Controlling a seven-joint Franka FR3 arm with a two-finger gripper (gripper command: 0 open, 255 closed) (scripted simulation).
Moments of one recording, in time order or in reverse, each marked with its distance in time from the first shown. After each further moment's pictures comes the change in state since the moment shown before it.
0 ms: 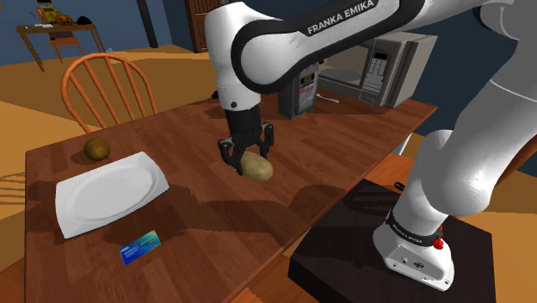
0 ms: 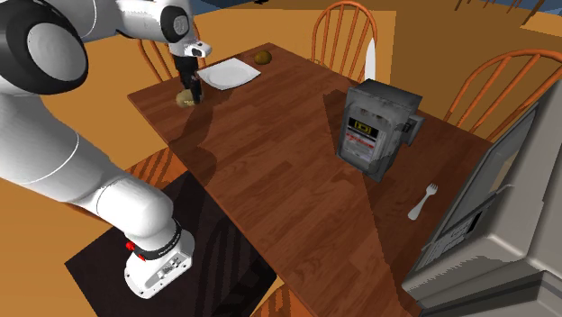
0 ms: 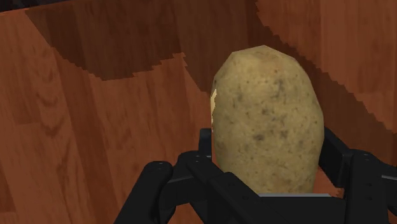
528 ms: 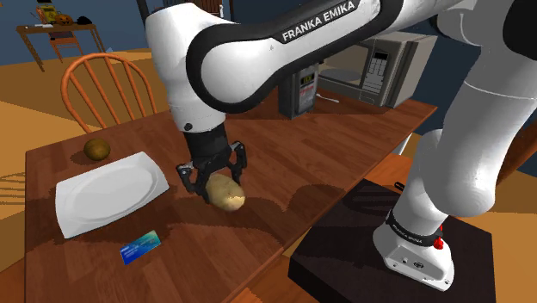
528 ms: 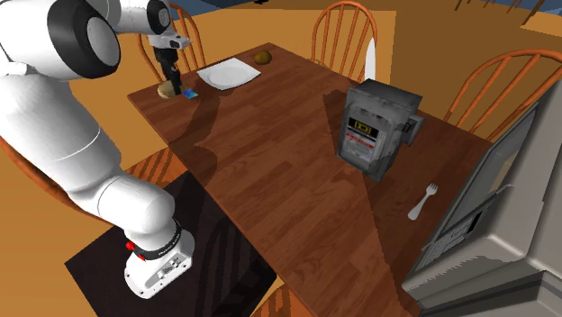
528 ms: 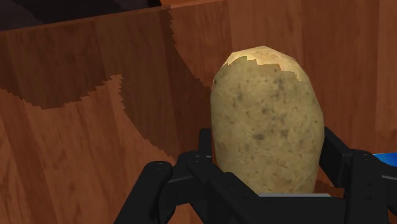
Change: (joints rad) arm 0.081 0.186 0.112 0.199 -0.036 -0.005 0.214
